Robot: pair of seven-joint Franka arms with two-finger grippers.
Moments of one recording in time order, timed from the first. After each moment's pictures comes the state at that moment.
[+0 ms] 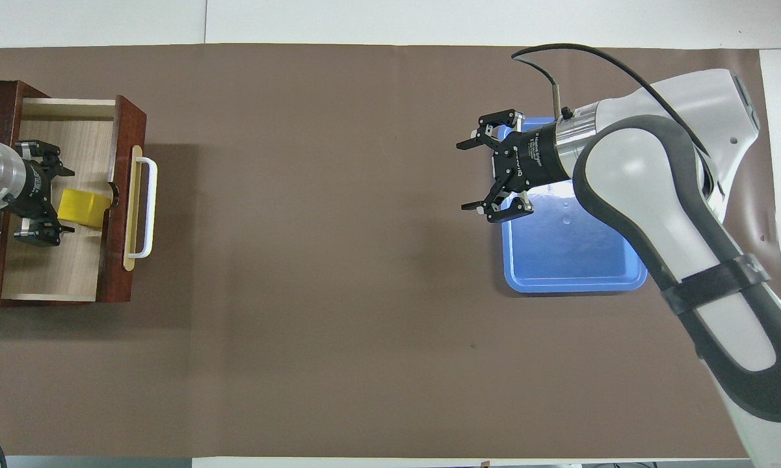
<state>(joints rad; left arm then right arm) 0.10 0.11 -0.05 -1.92 0.13 2.06 -1.58 0.20 0.27 0.01 -1.75 0.84 2.01 1.36</state>
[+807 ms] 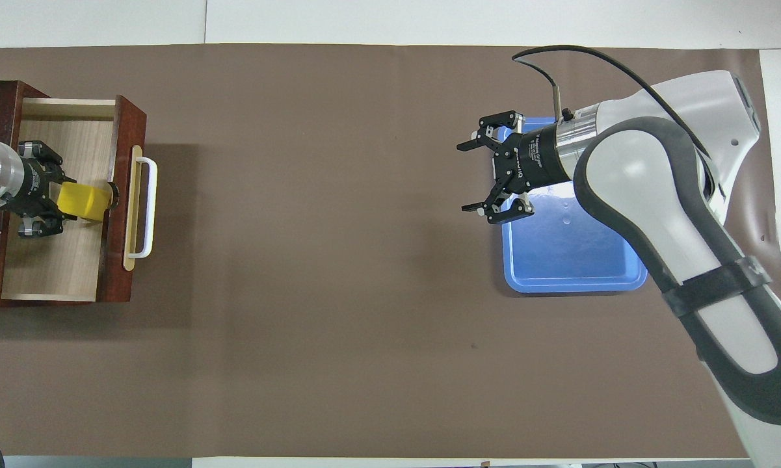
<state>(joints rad) 0.10 0.11 -0.05 -1.86 0.13 2.03 -1.57 0.20 0.26 0.01 -1.76 0.84 2.01 1.36</state>
